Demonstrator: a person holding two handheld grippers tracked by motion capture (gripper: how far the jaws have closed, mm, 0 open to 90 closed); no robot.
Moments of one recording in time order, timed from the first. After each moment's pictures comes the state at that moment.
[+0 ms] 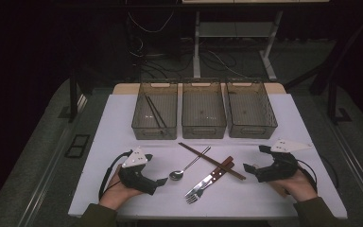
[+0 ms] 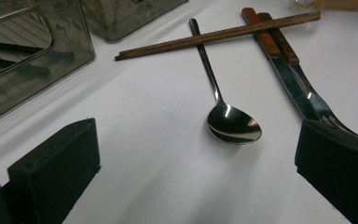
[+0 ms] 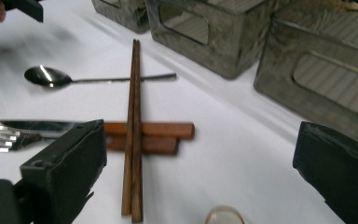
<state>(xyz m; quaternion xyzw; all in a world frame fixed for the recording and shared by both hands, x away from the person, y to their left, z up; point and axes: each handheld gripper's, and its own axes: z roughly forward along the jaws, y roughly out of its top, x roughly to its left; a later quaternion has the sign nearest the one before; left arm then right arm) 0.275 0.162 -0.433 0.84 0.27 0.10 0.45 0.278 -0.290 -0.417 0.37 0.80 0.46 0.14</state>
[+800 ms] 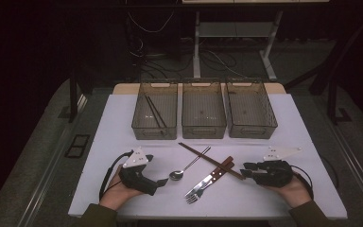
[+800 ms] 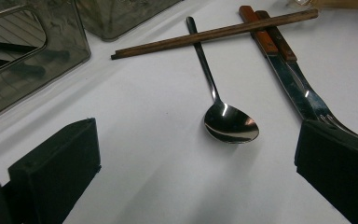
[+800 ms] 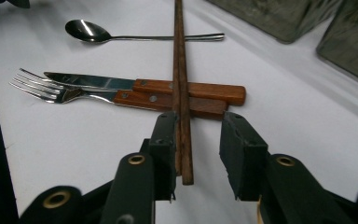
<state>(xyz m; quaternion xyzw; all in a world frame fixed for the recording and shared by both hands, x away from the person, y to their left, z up) 0.274 0.161 -0.434 0.84 0.27 0.10 0.45 0.268 -0.273 -0.425 0.33 0.84 0.42 0.07</state>
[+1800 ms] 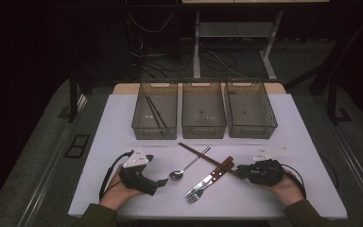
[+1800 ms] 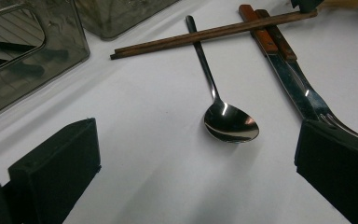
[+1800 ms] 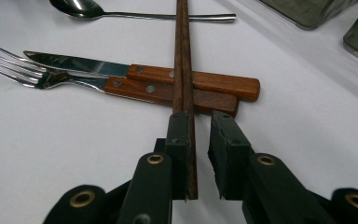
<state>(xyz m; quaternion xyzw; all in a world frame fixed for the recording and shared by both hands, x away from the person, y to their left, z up) 0.274 0.160 -0.434 0.84 0.27 0.10 0.45 0.277 -0.257 -0.436 0.32 0.86 0.39 0.07</state>
